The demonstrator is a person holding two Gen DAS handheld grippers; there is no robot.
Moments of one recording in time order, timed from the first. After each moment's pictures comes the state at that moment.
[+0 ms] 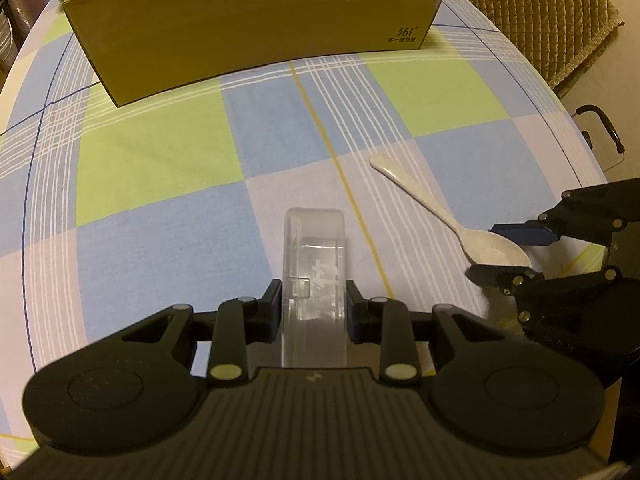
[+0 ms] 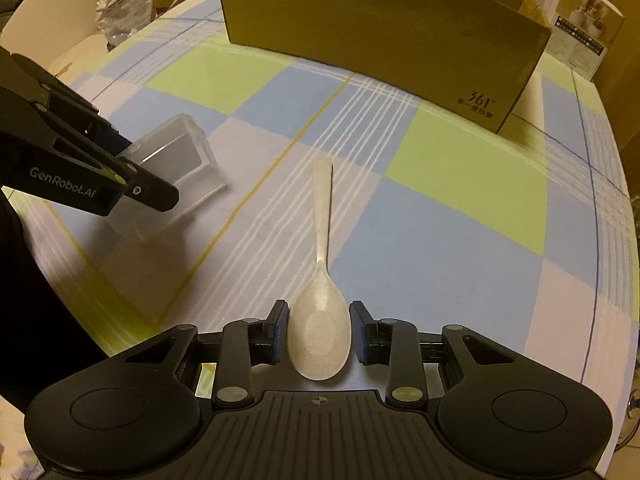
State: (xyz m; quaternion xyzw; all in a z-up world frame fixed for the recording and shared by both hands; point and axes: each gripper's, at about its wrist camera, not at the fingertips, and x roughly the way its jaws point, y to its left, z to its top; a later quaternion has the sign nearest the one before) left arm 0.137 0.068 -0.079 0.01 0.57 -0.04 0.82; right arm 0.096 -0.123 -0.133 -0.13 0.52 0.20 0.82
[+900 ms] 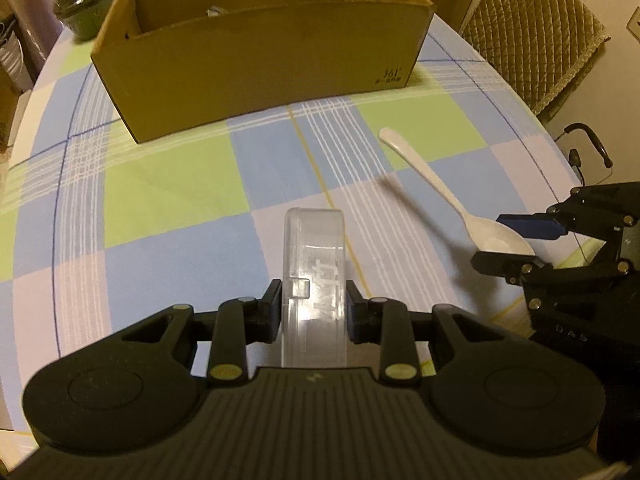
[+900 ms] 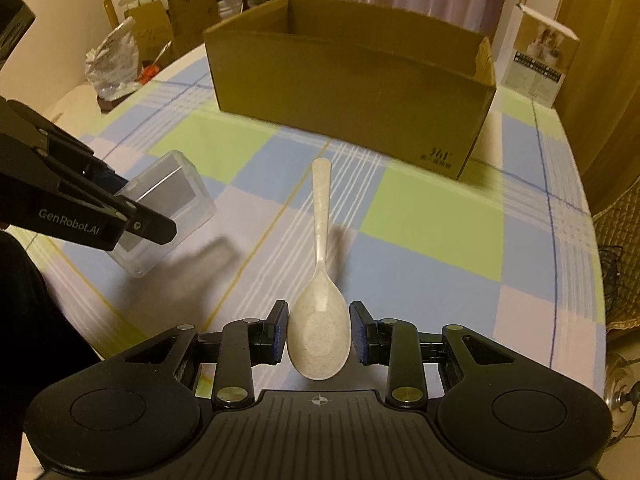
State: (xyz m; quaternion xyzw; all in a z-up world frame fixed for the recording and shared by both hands) left arm 0.116 0.060 -0.040 0.03 0.53 -0.04 0.84; right arm 0.080 -0.126 -0.082 -0.10 0.47 0.18 0.86
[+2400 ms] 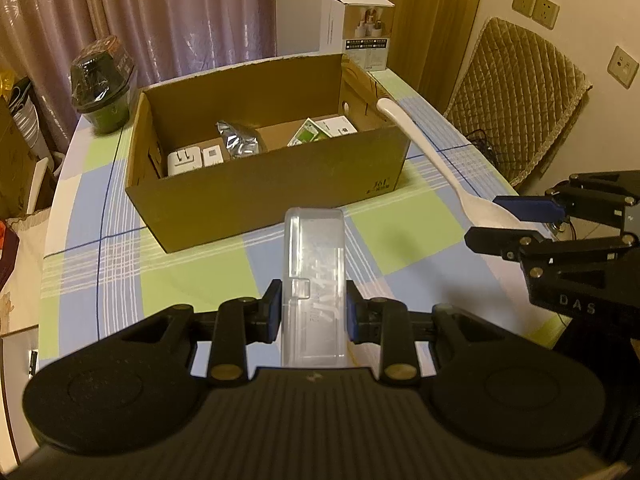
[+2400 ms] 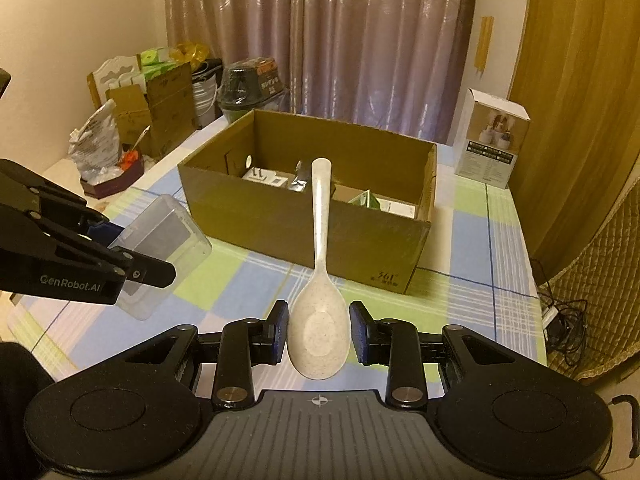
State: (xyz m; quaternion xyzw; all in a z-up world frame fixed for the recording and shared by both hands) left arm 0.131 0.045 0.037 0.06 0.44 -0.06 0.89; right arm 0.106 -0.137 0.007 -0.08 0.37 0.16 0.91
